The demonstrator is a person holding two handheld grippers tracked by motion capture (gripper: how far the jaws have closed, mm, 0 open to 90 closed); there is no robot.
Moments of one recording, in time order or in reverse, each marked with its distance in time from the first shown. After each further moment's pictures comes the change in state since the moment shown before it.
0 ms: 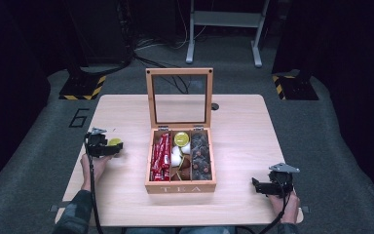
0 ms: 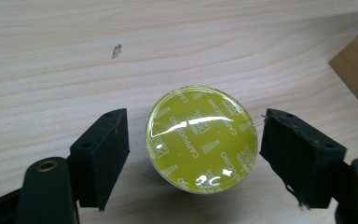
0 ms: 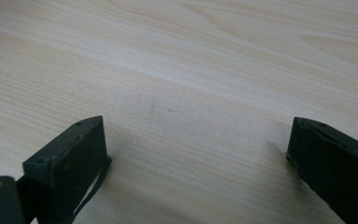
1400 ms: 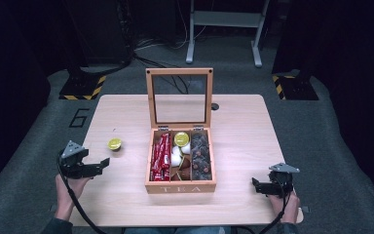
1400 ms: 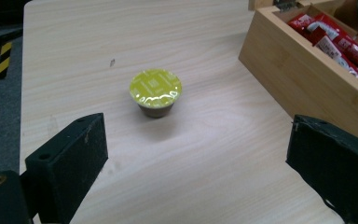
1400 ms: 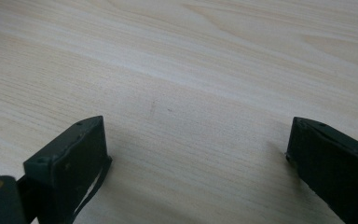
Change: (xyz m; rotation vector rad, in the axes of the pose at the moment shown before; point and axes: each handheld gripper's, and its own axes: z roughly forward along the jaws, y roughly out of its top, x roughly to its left) left arm -0.019 -0.035 -0.115 -0.134 -0.060 0.084; right arm 0.000 0.000 0.000 -0.002 -0.002 -0.001
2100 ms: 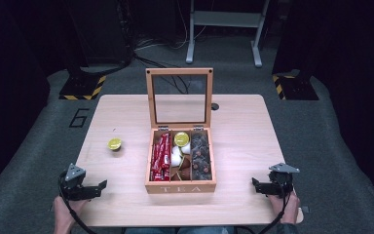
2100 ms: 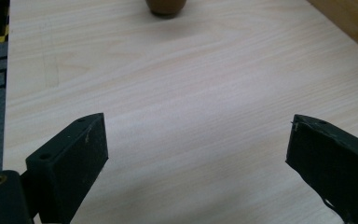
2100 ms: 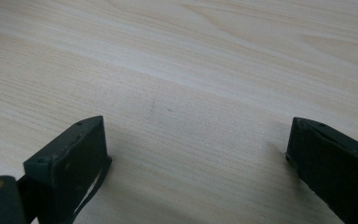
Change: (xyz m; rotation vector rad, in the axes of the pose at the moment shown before) left arm 0.000 -0.073 0.003 0.109 0.054 -0.002; right arm 0.000 0.000 0.000 -0.004 -0.001 0.000
